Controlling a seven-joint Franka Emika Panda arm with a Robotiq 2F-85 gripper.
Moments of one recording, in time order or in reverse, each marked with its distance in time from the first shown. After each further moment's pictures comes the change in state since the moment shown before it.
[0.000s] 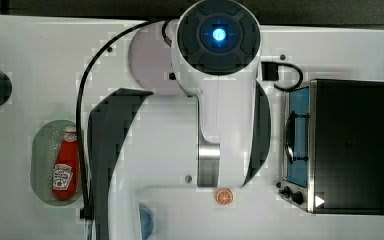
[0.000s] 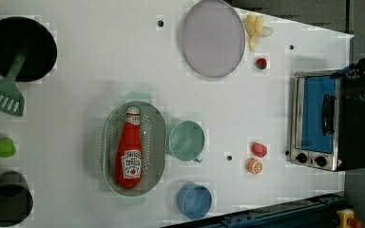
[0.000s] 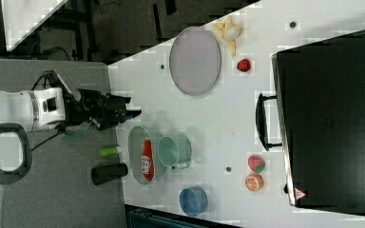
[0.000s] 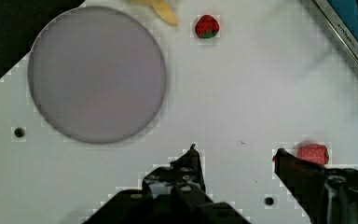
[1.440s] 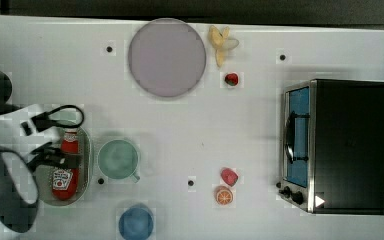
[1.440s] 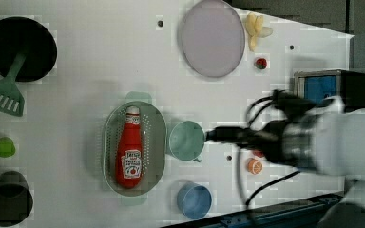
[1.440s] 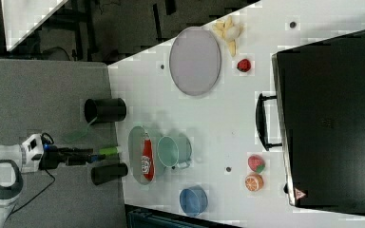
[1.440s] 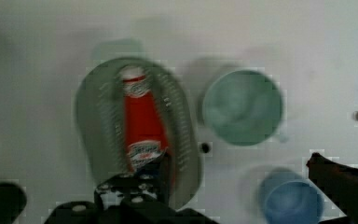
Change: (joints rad) arm -0.038 0.012 0.646 -0.138 0.048 0.086 0.057
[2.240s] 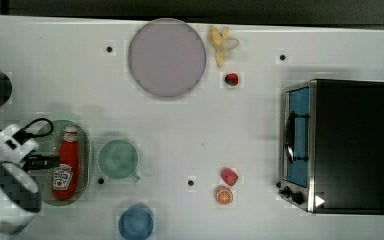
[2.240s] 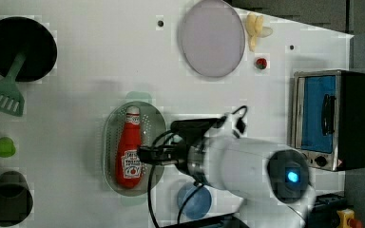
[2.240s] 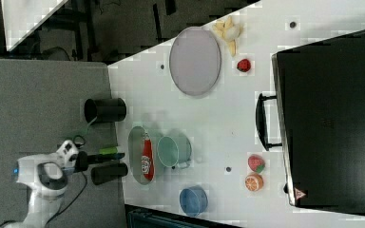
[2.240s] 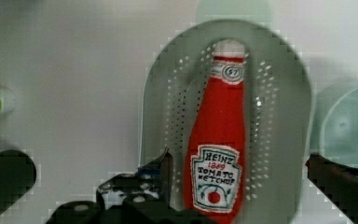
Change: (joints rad) arm 0.071 0.244 0.099 -0.158 -0.188 0.432 0.023
